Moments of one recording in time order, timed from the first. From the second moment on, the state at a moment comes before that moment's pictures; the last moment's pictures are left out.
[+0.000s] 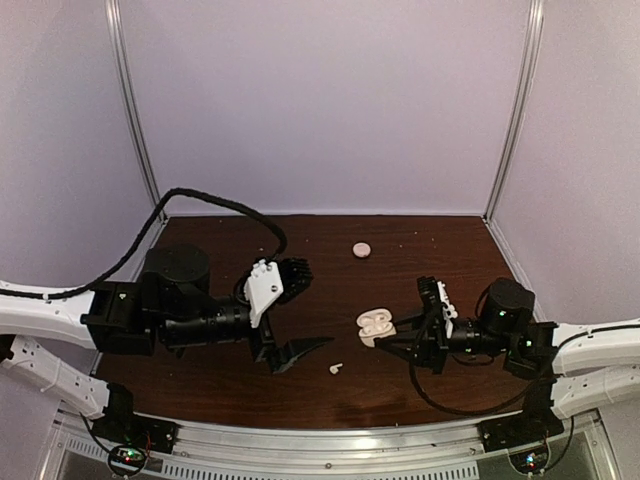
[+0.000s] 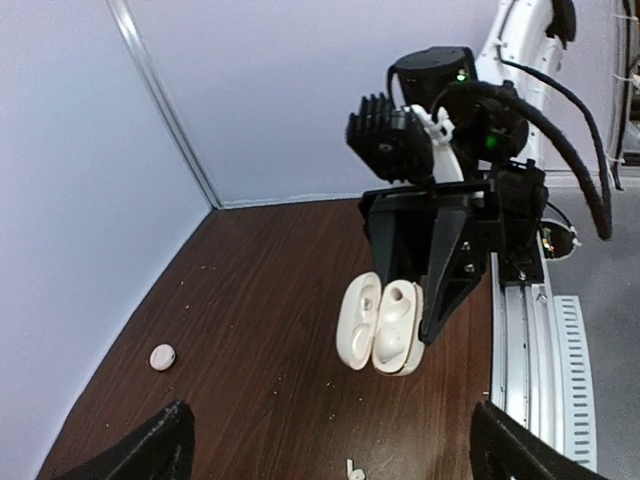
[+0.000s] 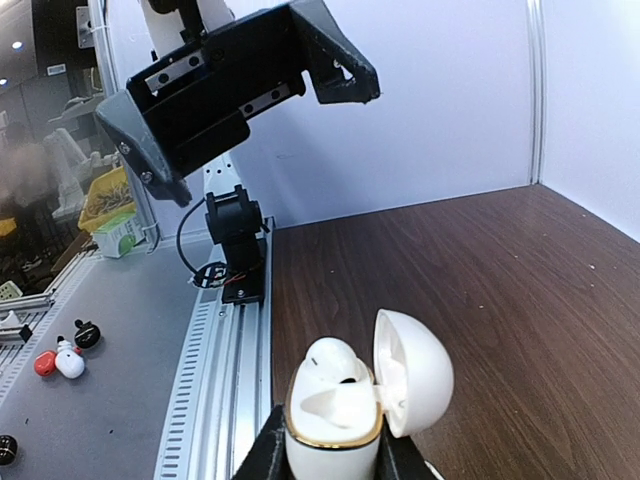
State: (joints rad) left arm -1.38 1.16 0.97 -0.06 -0.15 0.26; right arm 1.02 0.97 0.39 0.54 -0.45 0.11
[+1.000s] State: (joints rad) left arm -1.30 1.73 0.47 0.82 -0.23 -0.16; right arm 0.83 0.75 0.25 0.51 -0.40 0.27
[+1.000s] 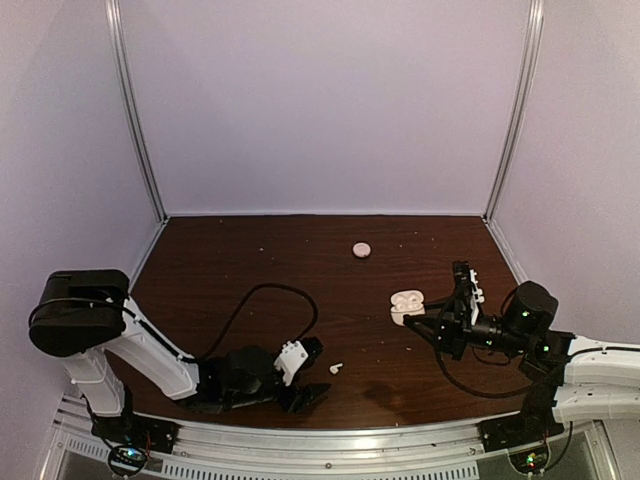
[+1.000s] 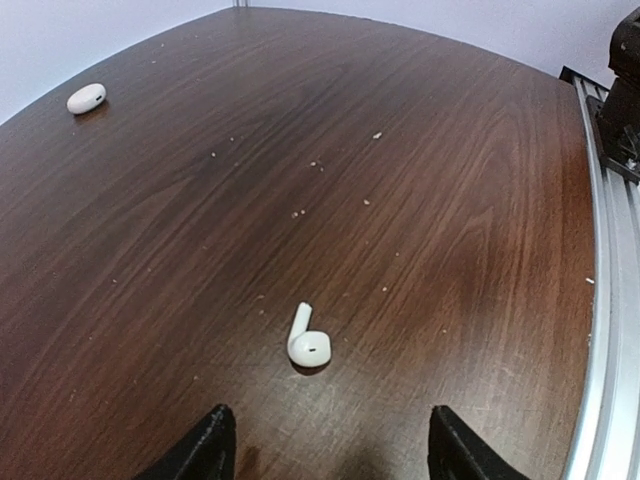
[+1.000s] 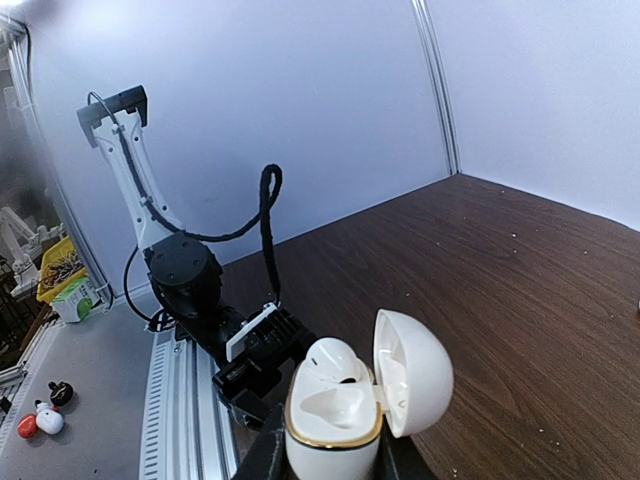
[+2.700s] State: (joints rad) left arm -1.28 1.92 0.74 0.56 -0.34 -0.21; right arm 0.82 0.73 0.25 0.48 -0.41 0.27
